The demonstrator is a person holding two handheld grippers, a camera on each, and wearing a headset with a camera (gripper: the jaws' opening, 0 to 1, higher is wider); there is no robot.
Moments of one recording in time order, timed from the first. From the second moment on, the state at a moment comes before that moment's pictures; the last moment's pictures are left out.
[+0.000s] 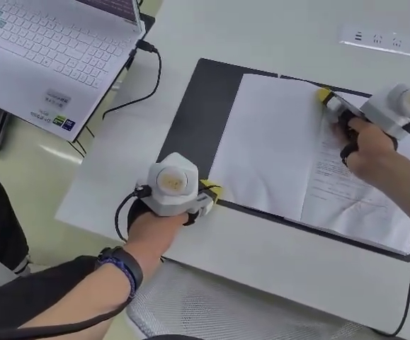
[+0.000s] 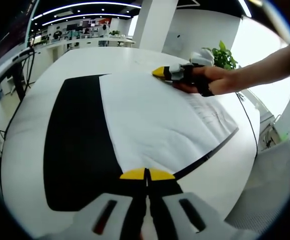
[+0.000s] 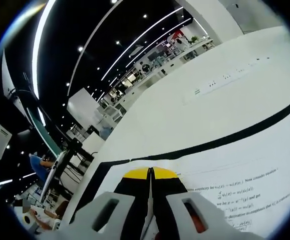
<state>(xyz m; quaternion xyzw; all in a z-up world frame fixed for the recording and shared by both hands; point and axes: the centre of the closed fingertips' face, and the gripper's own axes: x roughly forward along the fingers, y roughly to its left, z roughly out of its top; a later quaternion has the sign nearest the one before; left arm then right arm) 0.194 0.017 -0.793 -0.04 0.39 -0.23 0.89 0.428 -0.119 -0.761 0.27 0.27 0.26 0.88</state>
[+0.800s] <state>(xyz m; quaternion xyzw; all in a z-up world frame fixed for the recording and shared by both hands) 0.195 0.017 -0.793 -0.06 0.39 -0.23 0.89 0.369 -0.121 -0.764 0.27 0.25 0.30 0.88</state>
